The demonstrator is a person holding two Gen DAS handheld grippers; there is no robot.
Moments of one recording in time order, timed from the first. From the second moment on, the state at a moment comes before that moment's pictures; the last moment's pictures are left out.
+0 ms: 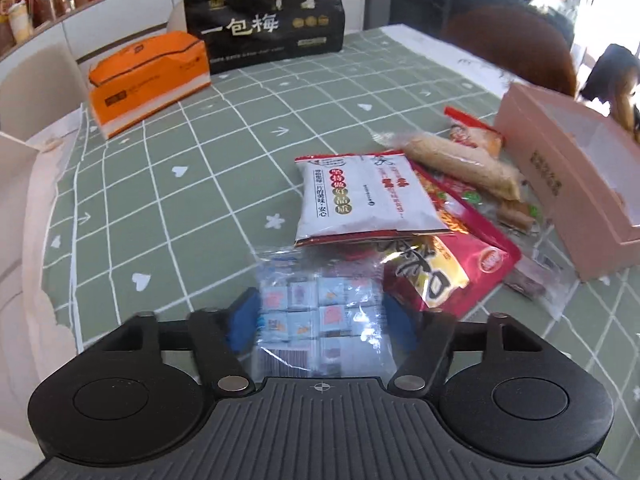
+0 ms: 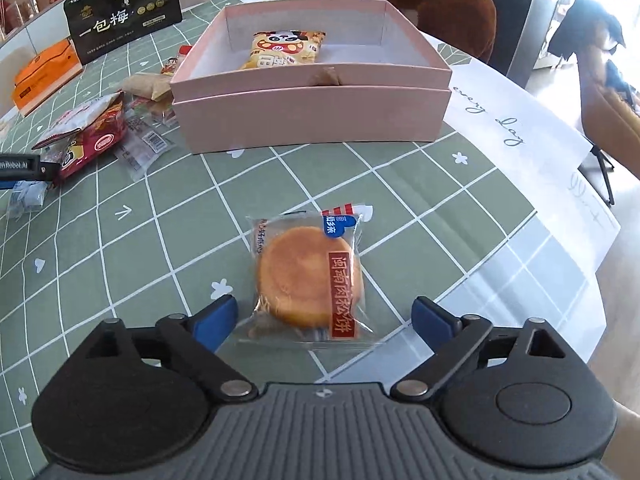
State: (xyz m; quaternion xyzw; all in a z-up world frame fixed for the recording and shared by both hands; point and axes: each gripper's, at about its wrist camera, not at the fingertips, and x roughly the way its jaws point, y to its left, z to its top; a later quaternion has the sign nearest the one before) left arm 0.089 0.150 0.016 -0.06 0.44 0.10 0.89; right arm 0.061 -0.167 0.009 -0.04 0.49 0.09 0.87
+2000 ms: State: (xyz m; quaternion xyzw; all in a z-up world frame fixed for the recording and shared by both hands) left arm 0.031 0.065 0.109 -0.22 0.39 -0.08 0.89; right arm 0.090 -0.158 0.141 -0.09 0.45 0.17 0.87
